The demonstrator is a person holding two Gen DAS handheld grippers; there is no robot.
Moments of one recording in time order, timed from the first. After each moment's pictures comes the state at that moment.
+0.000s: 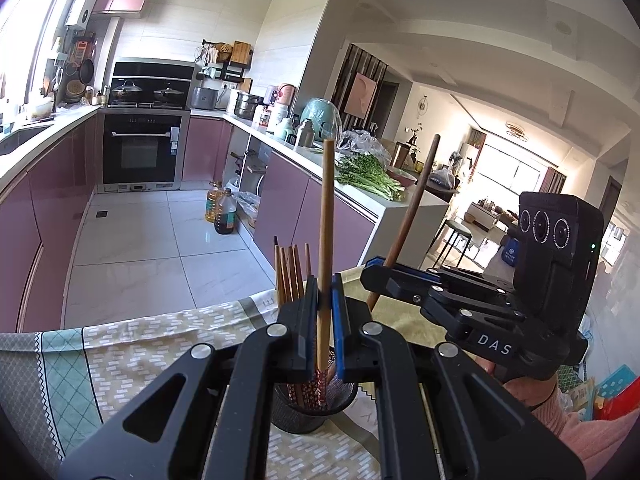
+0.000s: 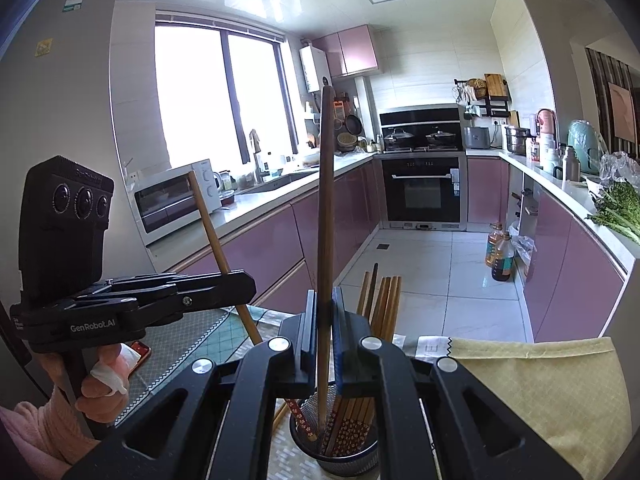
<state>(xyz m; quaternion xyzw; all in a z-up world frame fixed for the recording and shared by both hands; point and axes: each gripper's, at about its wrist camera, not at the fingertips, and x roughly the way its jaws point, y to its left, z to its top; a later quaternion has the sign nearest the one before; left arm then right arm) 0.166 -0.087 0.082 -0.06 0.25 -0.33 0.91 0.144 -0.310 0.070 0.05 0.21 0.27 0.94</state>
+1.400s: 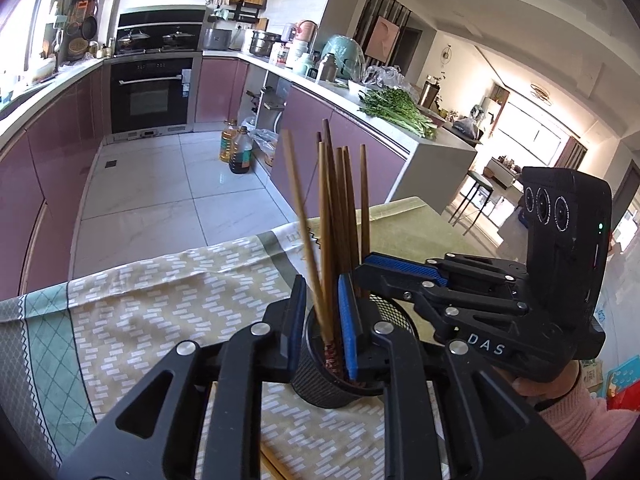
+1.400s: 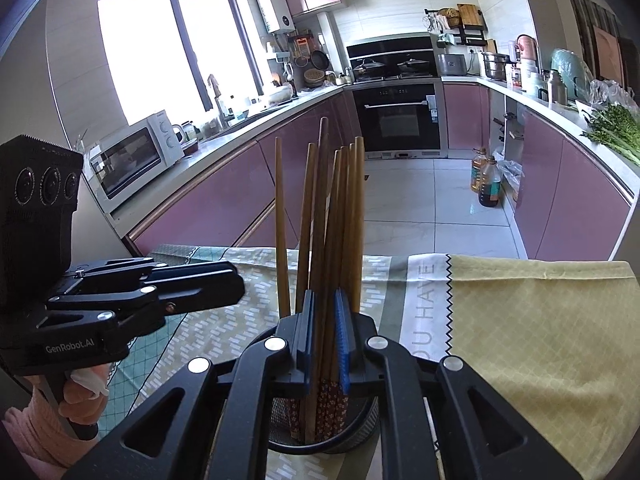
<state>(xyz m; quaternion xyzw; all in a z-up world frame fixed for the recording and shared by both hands) 0.218 -0.106 0.013 -0.03 0.35 -0.30 0.89 0.189 -0.300 0.003 0.06 0.34 0.23 0.91</state>
